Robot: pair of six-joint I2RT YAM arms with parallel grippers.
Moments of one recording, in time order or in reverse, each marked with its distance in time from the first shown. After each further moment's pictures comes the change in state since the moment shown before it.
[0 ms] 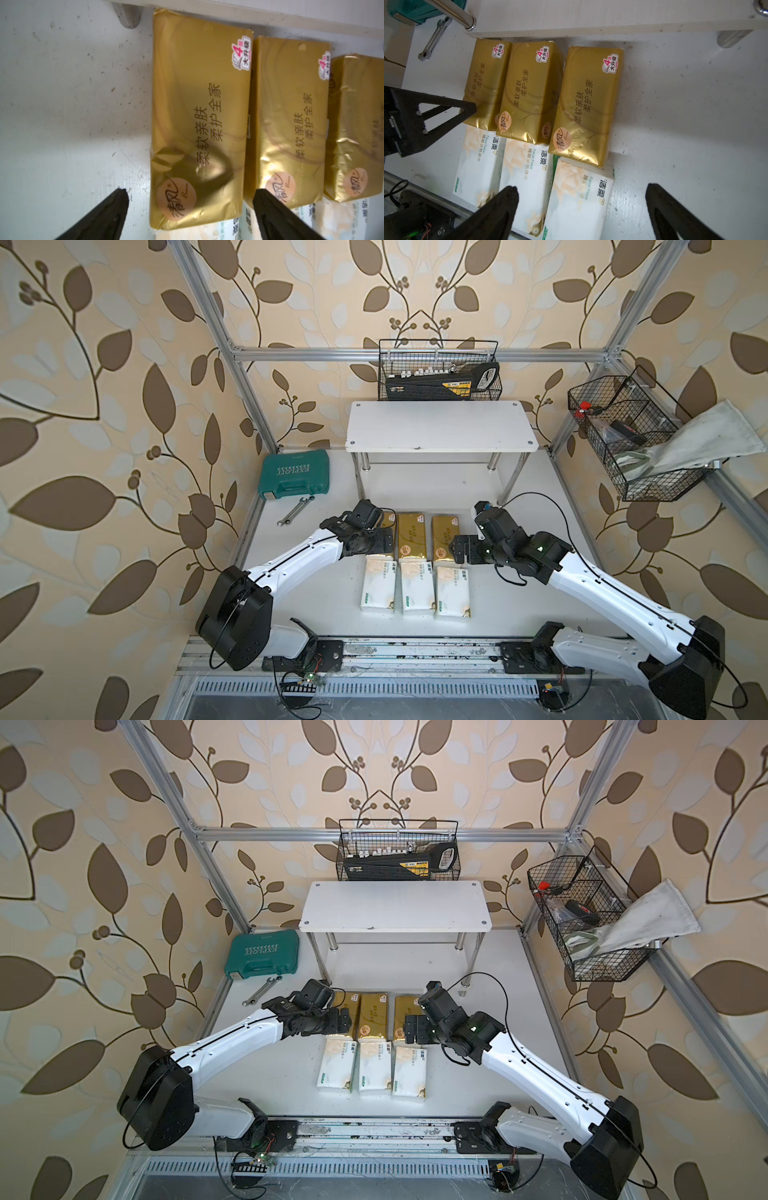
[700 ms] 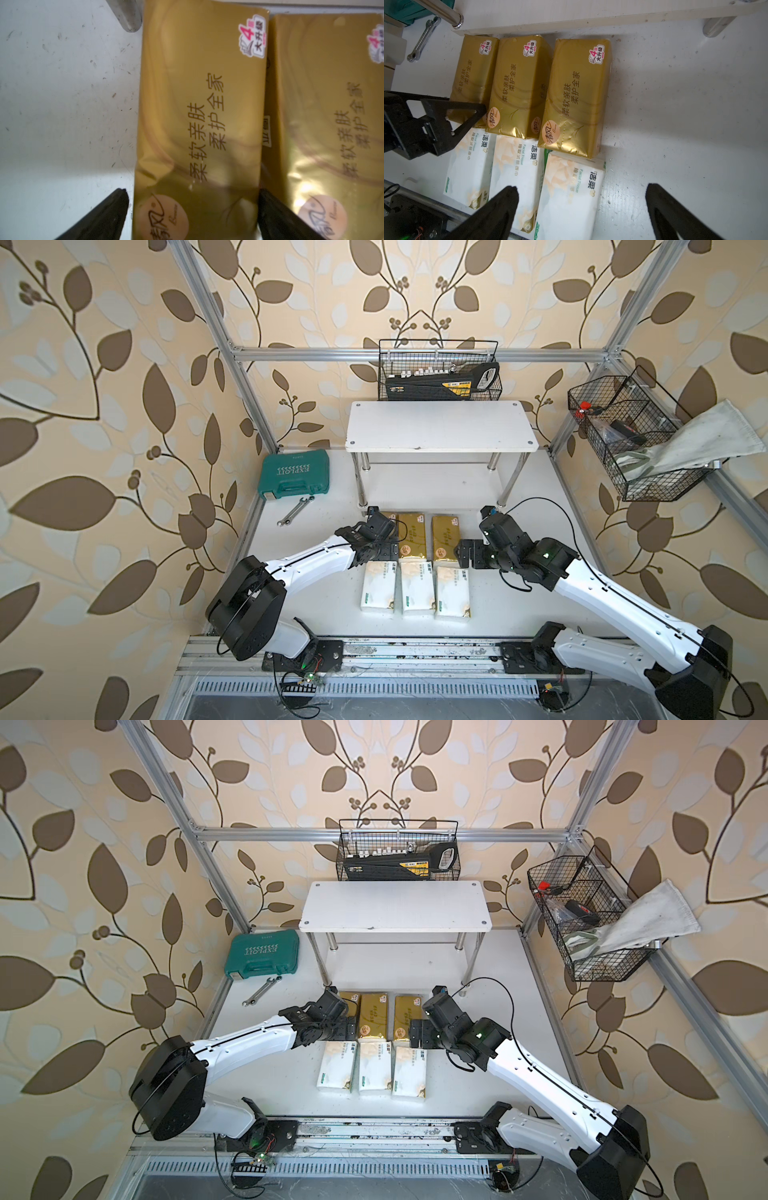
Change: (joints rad) left arm -0.110 0.049 -0.069 0.100 -0.201 -0.031; right arm 0.001 -0.047 -0.041 -0.019 0.022 0.022
